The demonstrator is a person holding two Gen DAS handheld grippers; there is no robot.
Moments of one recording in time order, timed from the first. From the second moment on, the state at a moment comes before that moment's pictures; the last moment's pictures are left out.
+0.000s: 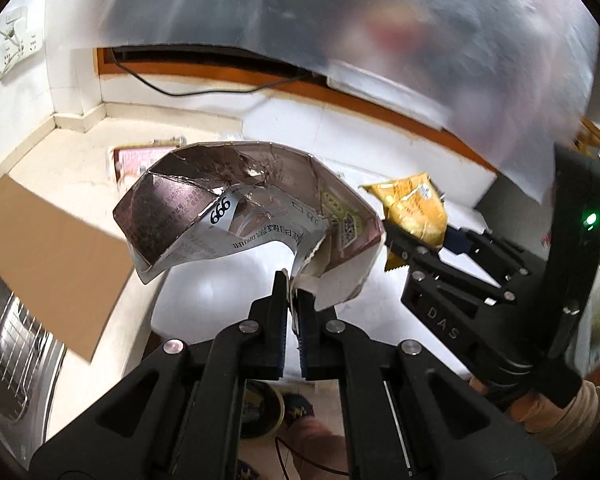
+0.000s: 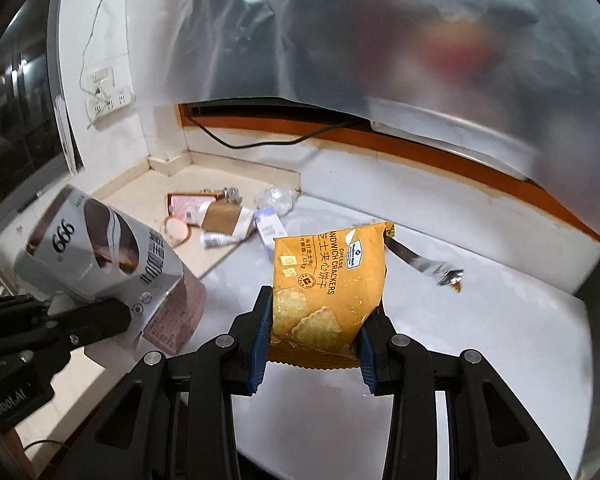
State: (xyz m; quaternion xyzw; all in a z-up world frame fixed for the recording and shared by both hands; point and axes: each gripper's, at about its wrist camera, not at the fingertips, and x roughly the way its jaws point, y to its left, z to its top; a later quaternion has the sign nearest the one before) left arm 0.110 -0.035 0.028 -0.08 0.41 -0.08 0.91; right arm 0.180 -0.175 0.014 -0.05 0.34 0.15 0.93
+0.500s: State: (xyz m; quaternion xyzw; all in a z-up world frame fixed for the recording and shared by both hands) left arm 0.007 -0.004 -0.018 -0.07 0.46 -0.11 0.88; right arm 0.012 -0.134 -0.004 -0.08 0.38 0.12 0.91
